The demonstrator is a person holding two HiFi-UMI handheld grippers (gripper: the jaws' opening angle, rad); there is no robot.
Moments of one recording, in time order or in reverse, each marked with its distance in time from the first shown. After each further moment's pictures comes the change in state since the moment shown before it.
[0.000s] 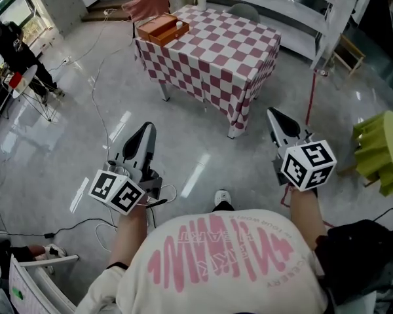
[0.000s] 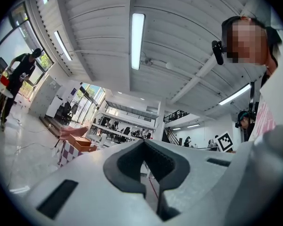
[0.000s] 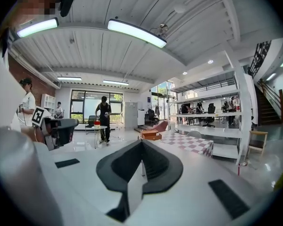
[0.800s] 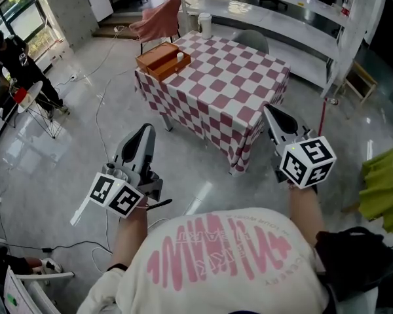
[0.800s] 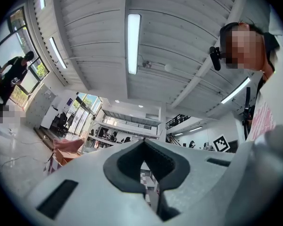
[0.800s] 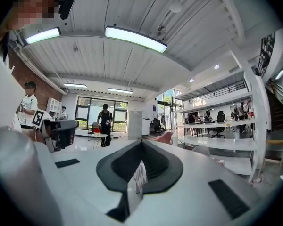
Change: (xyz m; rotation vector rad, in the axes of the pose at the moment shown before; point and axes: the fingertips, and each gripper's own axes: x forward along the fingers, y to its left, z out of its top) left arm 0.177 0.048 0.030 0.075 -0.119 -0.008; right arm 0.148 -0.131 0.068 -0.033 -0.125 0.094
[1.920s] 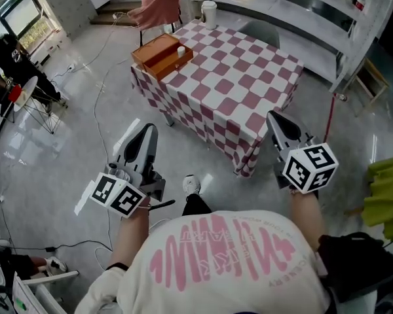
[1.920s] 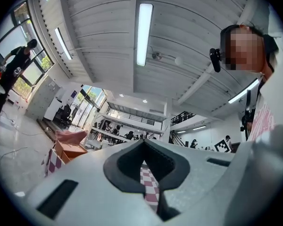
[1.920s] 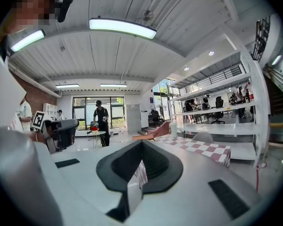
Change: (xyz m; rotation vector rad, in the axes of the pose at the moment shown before) left arm 0.080 0.086 -0.048 -0.059 0.058 0.036; right arm 0.097 -0.062 -0.059 0.109 0.095 -0.002
